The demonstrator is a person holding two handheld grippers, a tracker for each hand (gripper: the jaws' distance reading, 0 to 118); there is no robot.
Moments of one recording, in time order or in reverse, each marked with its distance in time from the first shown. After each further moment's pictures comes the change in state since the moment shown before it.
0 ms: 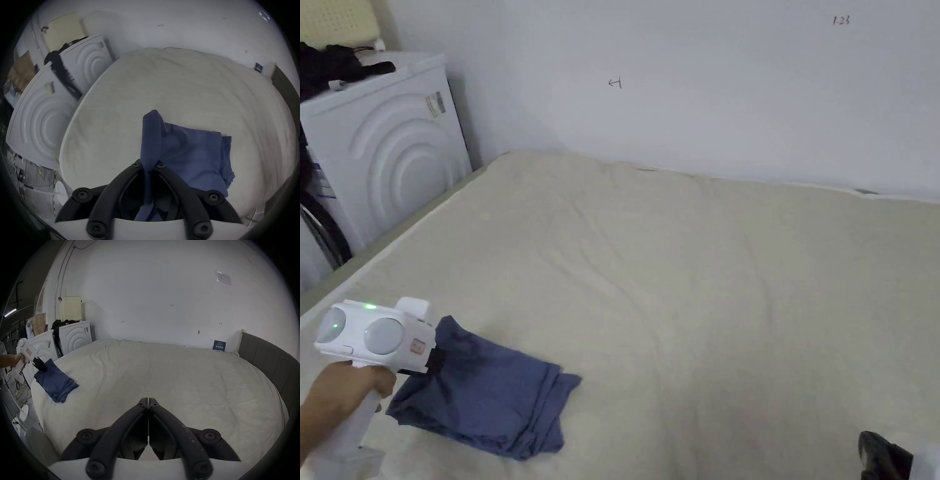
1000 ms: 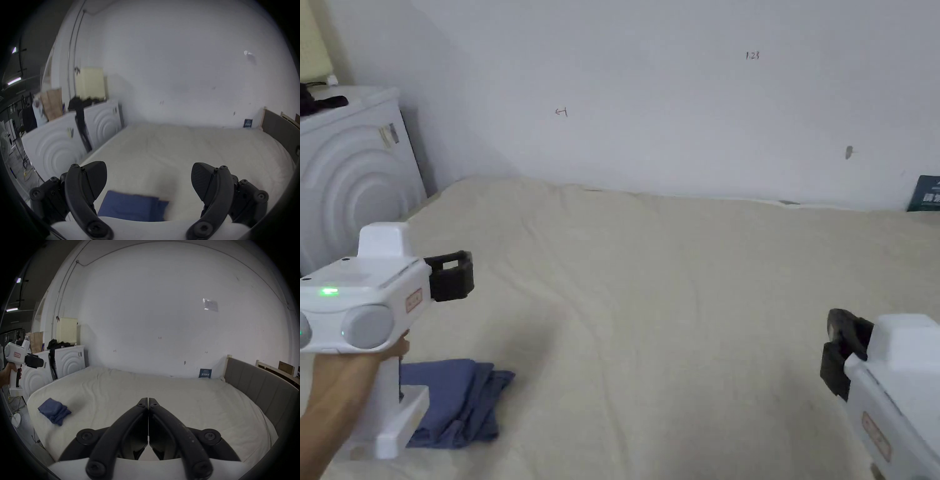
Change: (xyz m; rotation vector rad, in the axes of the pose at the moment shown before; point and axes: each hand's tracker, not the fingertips) left arm 0.151 -0.015 0.239 0.758 -0.010 0.122; right arm 0.054 0.091 0.103 0.274 -0.102 0.002
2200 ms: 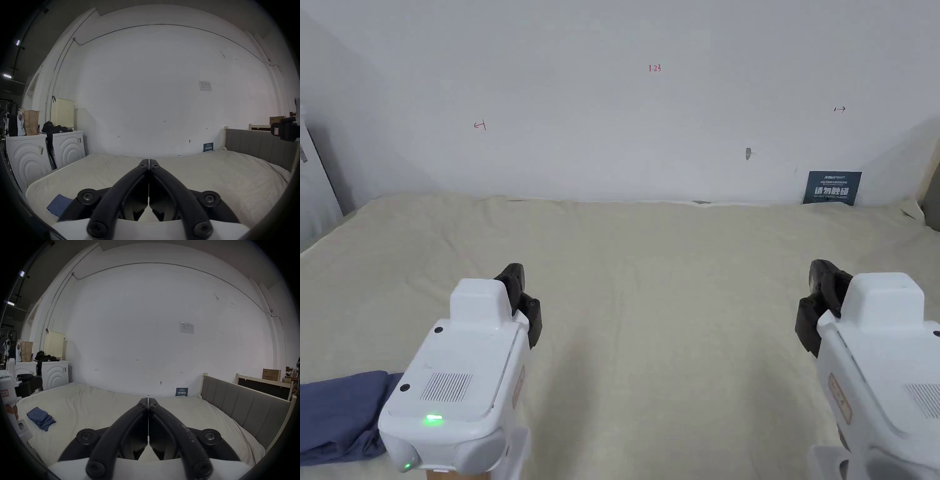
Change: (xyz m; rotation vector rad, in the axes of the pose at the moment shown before) left arm 0.194 -0.057 0.104 0.303 -0.245 0.010; right arm 0.080 0.010 0.074 0.166 -0.161 0.011
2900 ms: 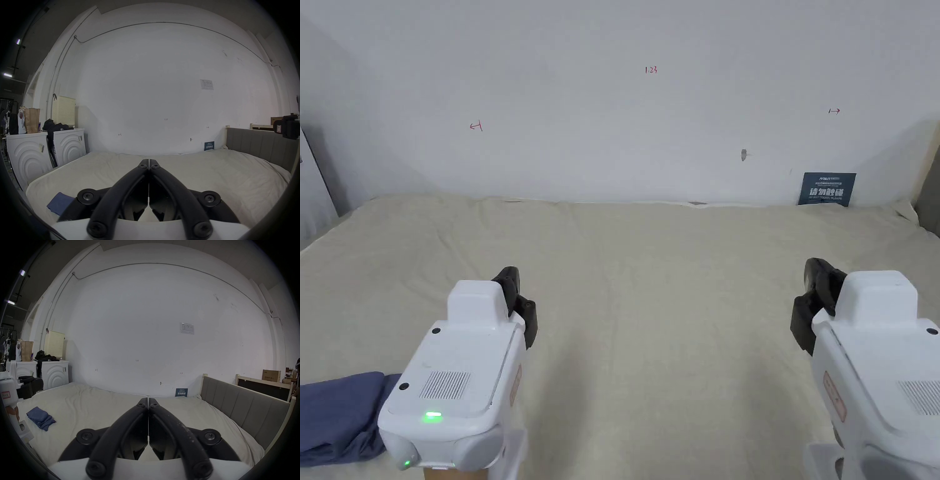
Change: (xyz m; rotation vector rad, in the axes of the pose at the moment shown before) left arm 0.001 -0.003 -0.004 -0.016 0.012 0.002; right arm -0.003 0.002 0.004 0.004 -0.002 0.005
